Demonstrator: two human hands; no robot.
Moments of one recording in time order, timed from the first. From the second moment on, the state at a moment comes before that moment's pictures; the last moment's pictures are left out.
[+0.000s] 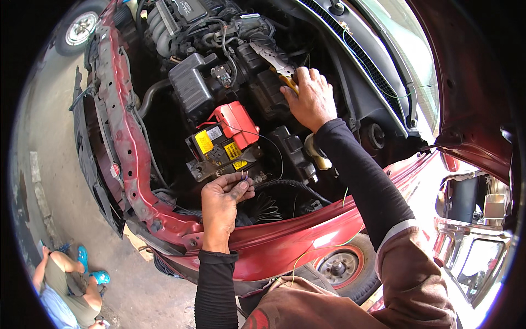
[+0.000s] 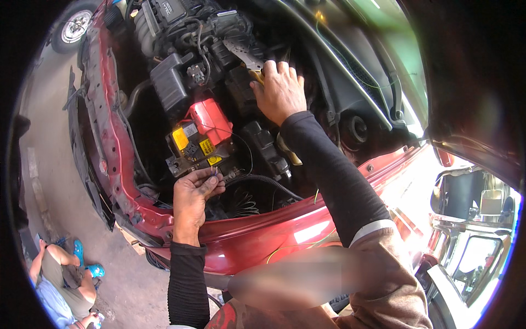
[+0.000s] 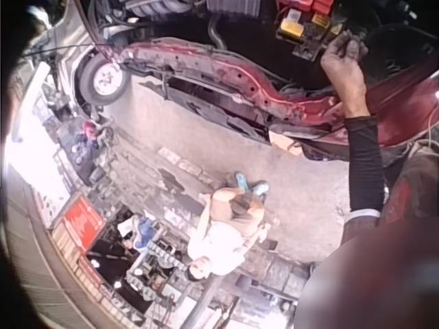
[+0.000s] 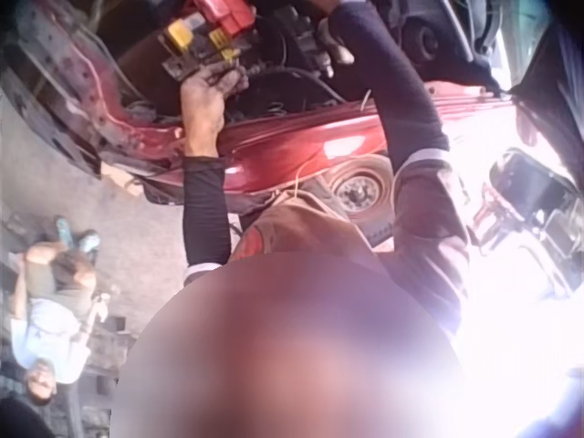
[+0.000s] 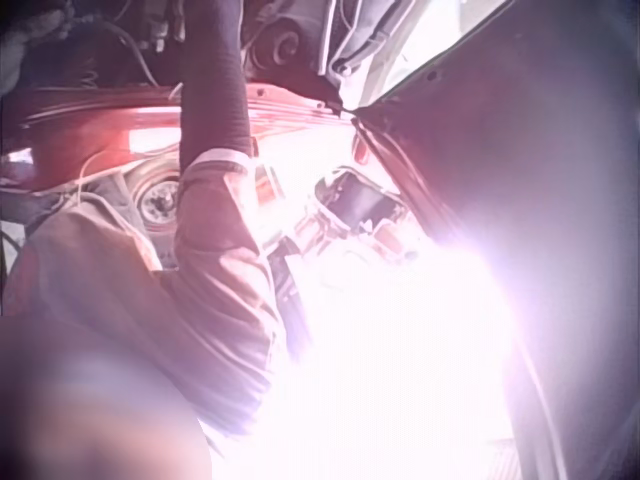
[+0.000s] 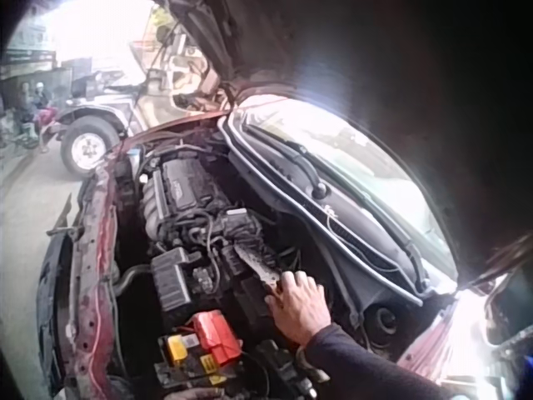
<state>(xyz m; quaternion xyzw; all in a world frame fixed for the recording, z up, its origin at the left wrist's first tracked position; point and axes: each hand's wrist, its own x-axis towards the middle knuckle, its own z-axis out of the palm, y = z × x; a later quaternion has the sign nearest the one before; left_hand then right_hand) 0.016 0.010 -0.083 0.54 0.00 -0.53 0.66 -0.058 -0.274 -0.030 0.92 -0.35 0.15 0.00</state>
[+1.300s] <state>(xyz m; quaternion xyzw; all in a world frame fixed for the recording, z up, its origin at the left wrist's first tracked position) 0.019 0.012 -0.081 0.51 -0.04 -0.58 0.63 -0.086 -0.181 -0.028 0.94 0.03 -0.04 -0.34</state>
